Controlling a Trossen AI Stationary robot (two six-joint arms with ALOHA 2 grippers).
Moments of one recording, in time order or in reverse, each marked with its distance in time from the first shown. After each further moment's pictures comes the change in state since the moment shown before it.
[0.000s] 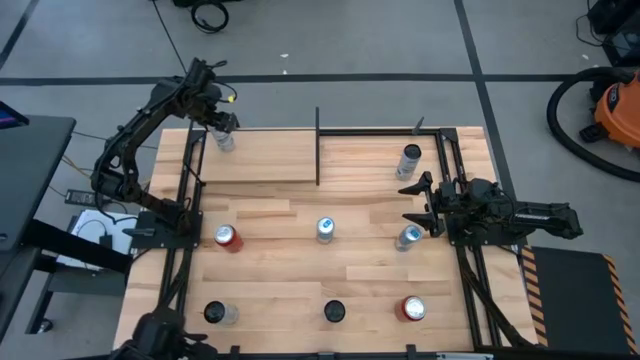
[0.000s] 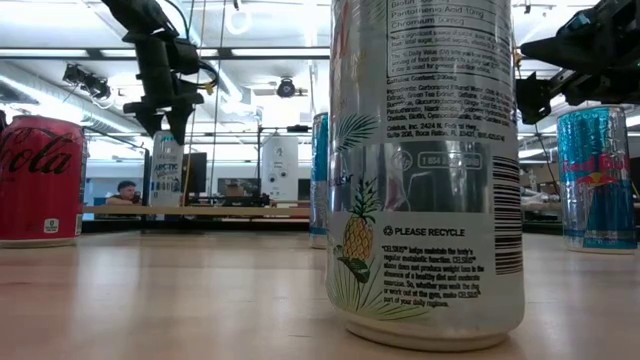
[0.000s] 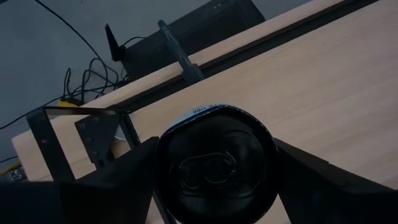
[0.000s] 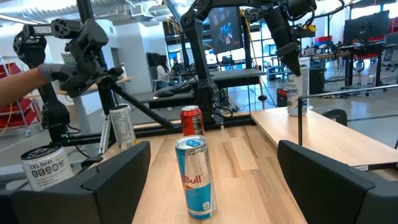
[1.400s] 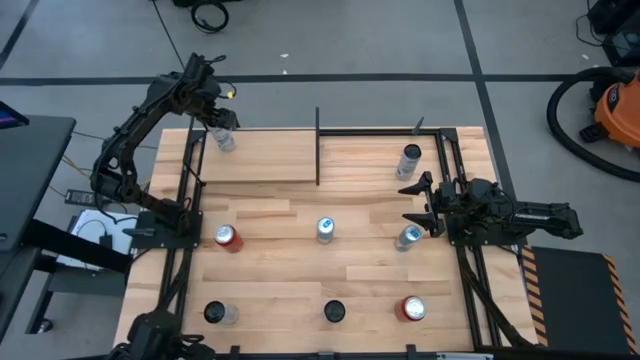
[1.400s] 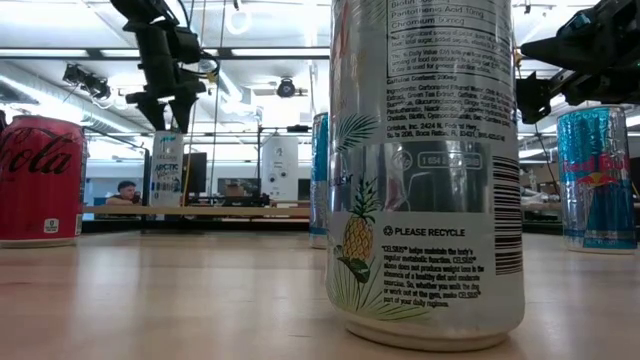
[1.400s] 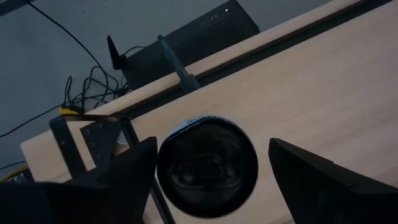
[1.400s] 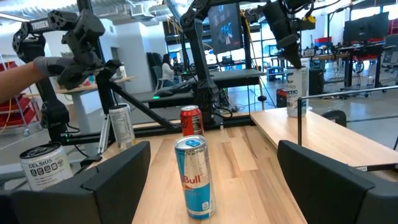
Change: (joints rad) left arm -0.007 -0.007 0.078 -0.054 0.002 -0.013; right arm 0.000 0.000 0.000 0.000 0.000 -0.008
